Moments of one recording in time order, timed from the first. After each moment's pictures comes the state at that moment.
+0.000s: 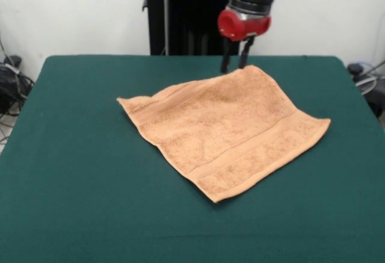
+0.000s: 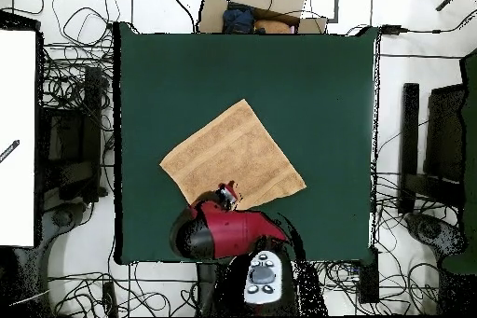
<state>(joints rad) -0.04 -0.70 -0.12 2.04 -0.25 0.06 1.08</state>
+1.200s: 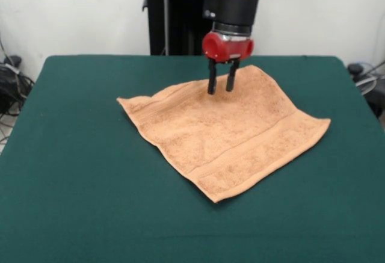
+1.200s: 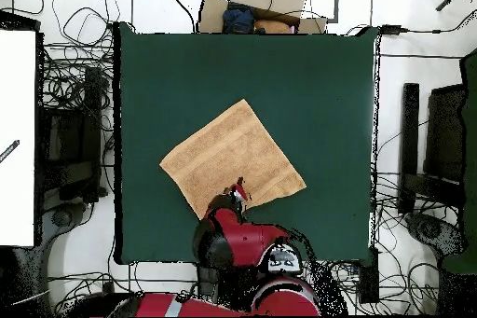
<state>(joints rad) -0.12 -0.52 -0.13 2.07 -0.27 -0.34 1.08</state>
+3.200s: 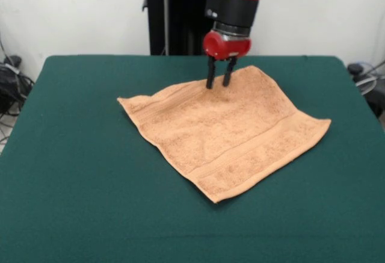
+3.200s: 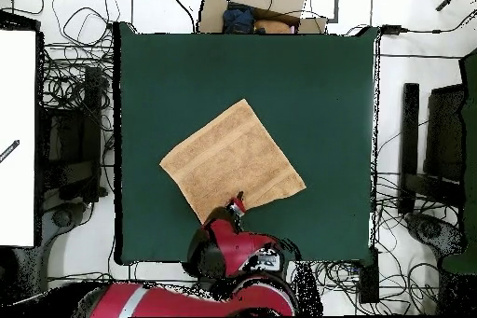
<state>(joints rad) -0.04 -0.47 -0.21 2.09 -0.22 -0.30 1.08</state>
